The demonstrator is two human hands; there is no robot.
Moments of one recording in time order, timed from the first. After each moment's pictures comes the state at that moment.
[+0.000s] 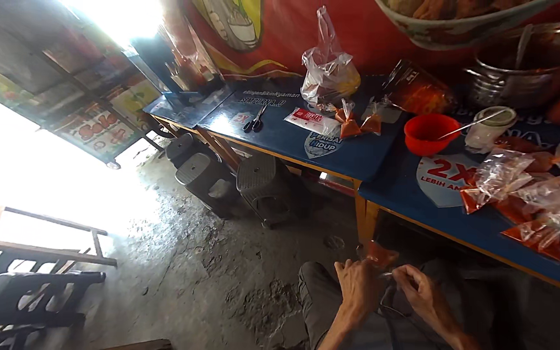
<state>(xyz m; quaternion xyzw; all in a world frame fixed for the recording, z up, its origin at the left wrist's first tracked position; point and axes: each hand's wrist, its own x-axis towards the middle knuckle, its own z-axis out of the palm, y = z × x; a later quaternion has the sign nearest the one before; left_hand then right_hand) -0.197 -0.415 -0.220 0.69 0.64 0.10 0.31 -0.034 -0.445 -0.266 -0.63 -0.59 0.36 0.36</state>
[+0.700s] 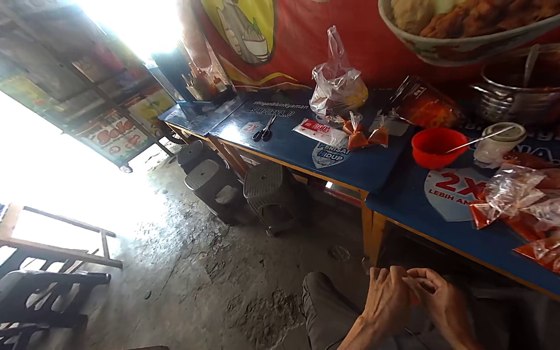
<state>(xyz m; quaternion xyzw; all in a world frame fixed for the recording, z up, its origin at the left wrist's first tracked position) -0.169 -0.416 -0.244 0.81 0.47 0.26 0.22 -0.033 -0.431 -0.244 -0.67 -0.52 0.35 0.40</state>
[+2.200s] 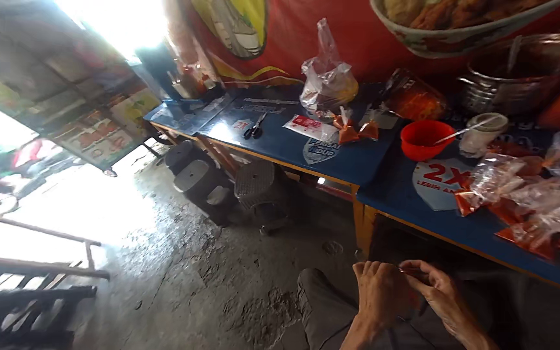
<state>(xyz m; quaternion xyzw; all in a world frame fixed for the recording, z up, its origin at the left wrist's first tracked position) -0.162 -0.428 -0.256 0.75 0.50 0.40 0.19 -0.016 -0.443 -0.243 -0.58 -0.45 0.48 0.47</state>
